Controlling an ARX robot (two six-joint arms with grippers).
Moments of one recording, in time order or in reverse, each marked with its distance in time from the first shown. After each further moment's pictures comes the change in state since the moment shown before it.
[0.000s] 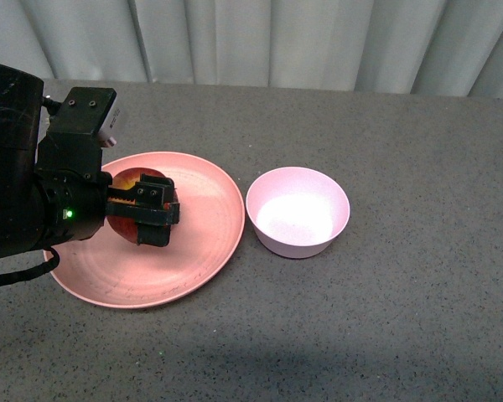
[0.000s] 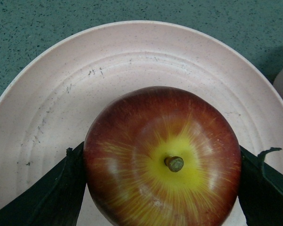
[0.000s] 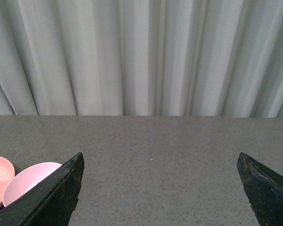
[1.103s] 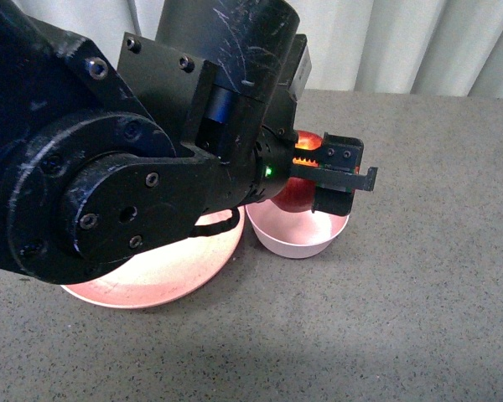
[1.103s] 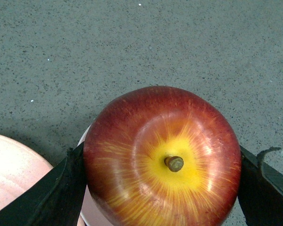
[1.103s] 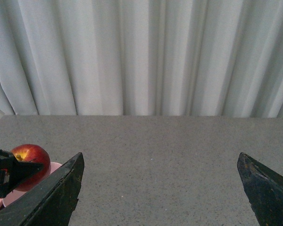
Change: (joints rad) left arm -0.333 0.054 0.296 -0.127 -0.082 -0.155; right arm 0.000 0.000 0.000 0.000 0.000 0.000
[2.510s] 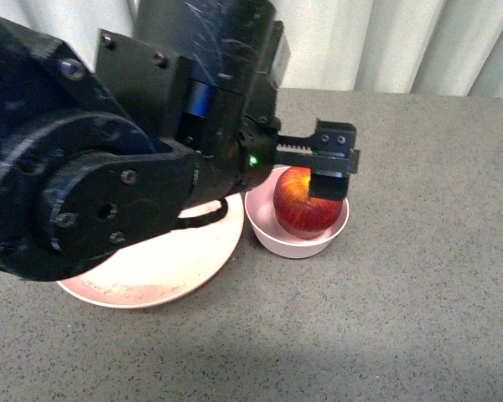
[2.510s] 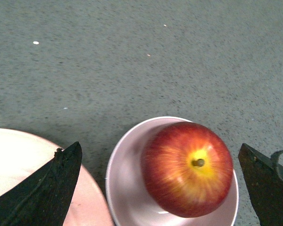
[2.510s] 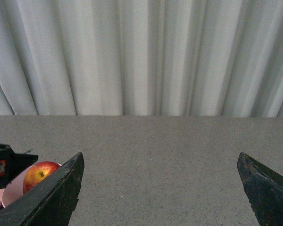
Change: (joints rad) left arm 0.044 -0.023 -0.037 0.058 -0.034 -0.023; right arm 0.000 0.000 0.000 0.000 0.000 0.000
